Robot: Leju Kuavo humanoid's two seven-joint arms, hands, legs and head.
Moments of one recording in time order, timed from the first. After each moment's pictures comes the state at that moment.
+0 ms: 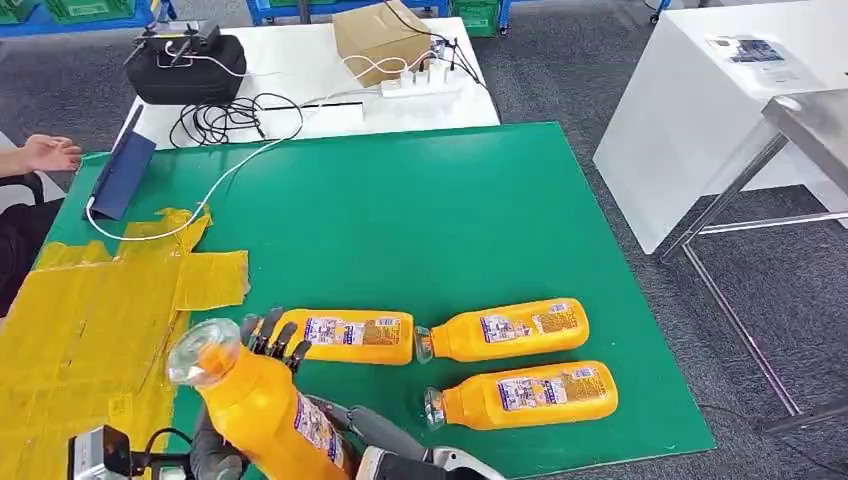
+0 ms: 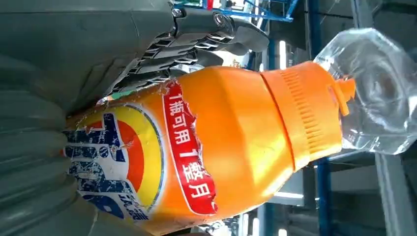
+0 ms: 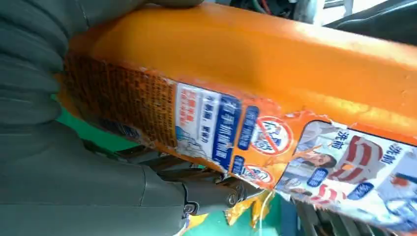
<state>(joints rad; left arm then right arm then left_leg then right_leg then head) 0.11 -0.04 -0.23 -1.53 0.13 -0.78 -0.71 -0.02 -0.03 0.81 -1.38 0.23 0.18 -0.28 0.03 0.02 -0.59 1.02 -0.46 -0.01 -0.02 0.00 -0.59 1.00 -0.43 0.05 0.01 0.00</state>
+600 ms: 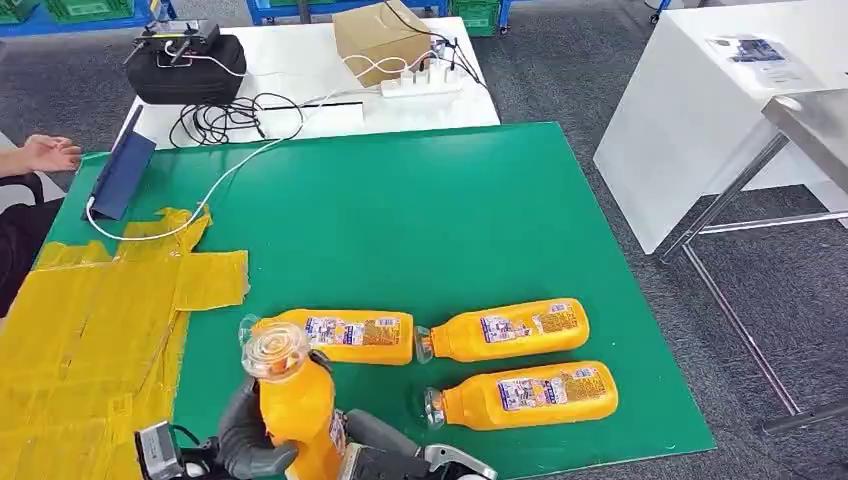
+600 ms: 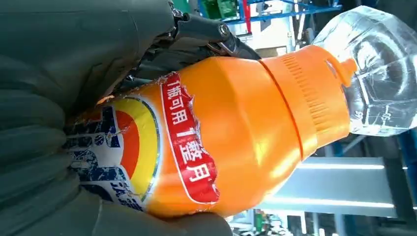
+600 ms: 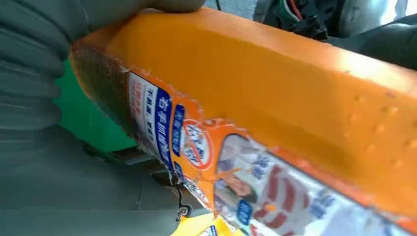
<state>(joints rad) 0.06 0.04 -0.34 -1.47 -0.03 -0.59 -0.71 -0.06 -0.01 0.84 -1.25 0.23 0.20 -0.27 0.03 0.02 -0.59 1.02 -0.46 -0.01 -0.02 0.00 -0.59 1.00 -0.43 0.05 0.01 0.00</state>
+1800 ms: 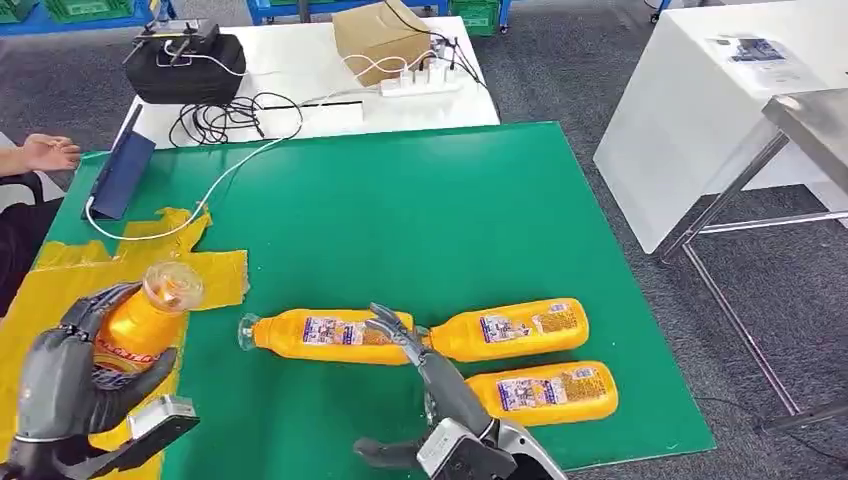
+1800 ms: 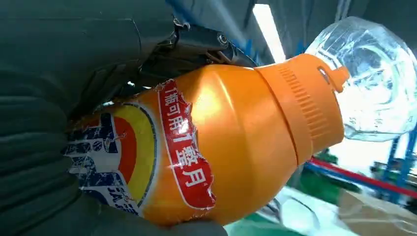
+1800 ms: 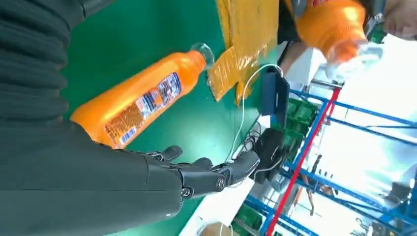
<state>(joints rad) 0.21 0.22 0.07 -1.92 -1.14 0.24 -0.28 0.12 -0.08 0.59 -1.74 0.40 0.03 -0.23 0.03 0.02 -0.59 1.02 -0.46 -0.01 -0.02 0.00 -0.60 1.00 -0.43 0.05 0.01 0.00</state>
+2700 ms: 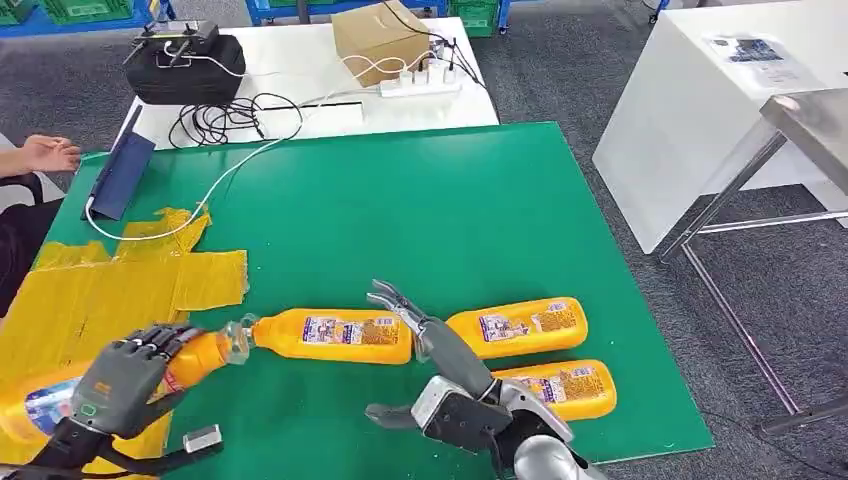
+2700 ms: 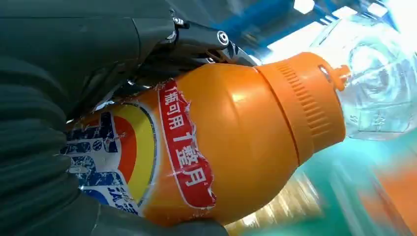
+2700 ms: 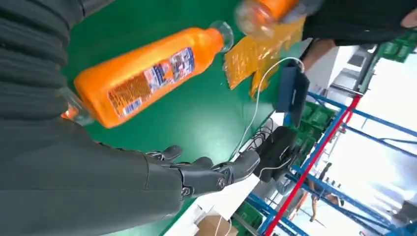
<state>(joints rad) 0.09 0.50 -0.19 -1.56 -1.44 0.22 -0.25 -0.06 -0.14 0.59 -1.65 0.38 0.09 -0.17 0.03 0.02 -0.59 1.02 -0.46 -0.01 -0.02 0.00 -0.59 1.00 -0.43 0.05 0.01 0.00</state>
